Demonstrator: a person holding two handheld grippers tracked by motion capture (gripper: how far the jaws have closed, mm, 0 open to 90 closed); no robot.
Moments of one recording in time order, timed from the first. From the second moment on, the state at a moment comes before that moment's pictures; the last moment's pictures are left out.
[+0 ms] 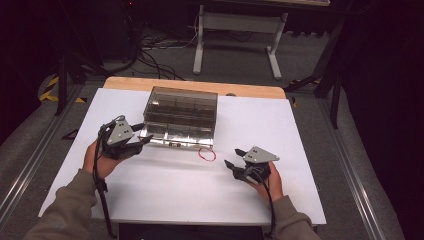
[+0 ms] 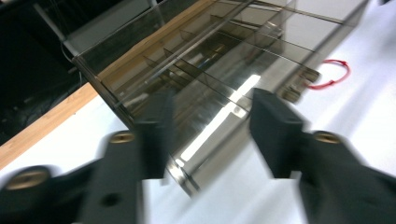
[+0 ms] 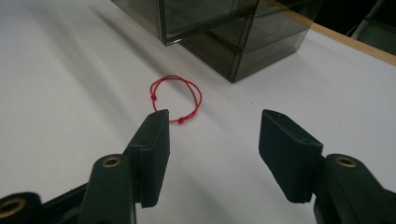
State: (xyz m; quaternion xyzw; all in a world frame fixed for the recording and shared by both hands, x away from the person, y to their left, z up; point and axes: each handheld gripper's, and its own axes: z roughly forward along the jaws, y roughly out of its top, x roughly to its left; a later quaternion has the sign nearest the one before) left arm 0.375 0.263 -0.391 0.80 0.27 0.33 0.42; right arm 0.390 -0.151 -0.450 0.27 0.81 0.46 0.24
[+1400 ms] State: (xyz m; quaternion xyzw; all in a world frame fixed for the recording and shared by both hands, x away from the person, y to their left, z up) left arm 0.330 0.290 -0.460 0.79 0.31 0.36 0.40; right arm 0.421 -0.118 -0.453 0.33 0.83 0.41 0.18
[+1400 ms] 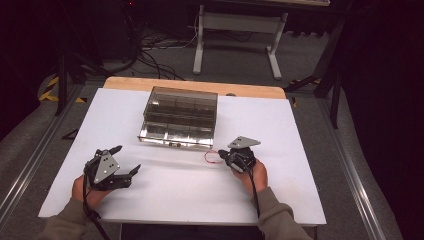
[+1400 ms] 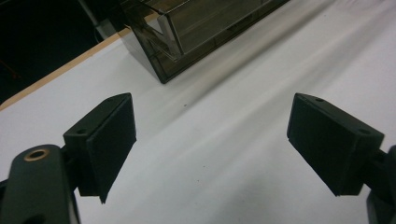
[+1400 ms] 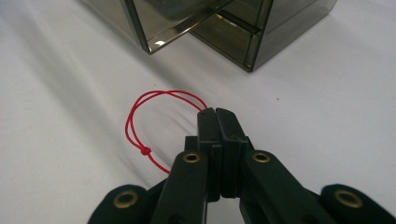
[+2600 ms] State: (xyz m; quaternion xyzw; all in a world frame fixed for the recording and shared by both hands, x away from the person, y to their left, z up) left arm 0.331 0.296 -0.463 0.78 0.32 0.35 0.41; right arm 0.405 -0.160 -0.412 0.31 0.79 0.46 0.24
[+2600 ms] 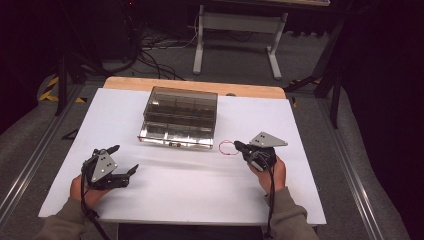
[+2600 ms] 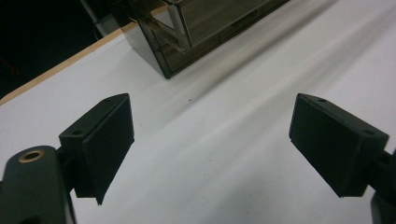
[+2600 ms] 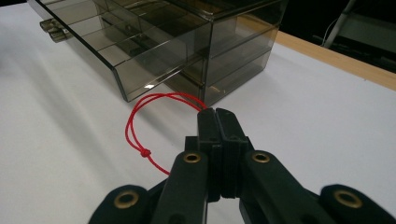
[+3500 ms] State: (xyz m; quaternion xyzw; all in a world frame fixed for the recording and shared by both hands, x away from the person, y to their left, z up) left arm 0.335 0.295 -0.464 0.79 0.32 0.34 0.41; right arm 0.400 -0.163 -0.380 0.30 0.76 0.50 0.28
